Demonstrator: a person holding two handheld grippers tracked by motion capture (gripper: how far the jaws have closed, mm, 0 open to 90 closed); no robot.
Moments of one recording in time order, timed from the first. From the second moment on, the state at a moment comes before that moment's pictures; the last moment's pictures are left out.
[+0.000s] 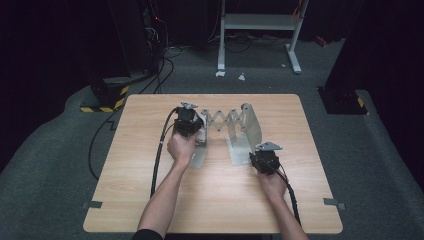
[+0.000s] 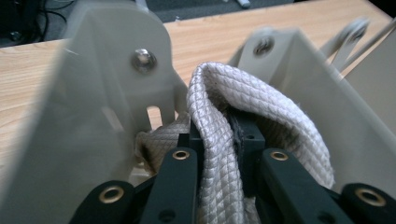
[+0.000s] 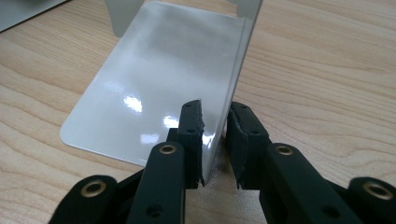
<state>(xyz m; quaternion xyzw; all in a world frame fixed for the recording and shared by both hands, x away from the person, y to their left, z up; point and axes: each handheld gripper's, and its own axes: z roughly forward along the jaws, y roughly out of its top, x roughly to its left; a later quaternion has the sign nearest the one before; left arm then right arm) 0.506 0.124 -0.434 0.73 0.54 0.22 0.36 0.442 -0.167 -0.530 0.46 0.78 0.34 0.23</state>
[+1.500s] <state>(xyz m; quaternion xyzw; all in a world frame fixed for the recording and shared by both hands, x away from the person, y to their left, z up) 0.506 0.119 -0.453 0.76 0.49 0.22 0.36 0.441 -0.165 -0.530 0.45 0.79 0.34 0.24</state>
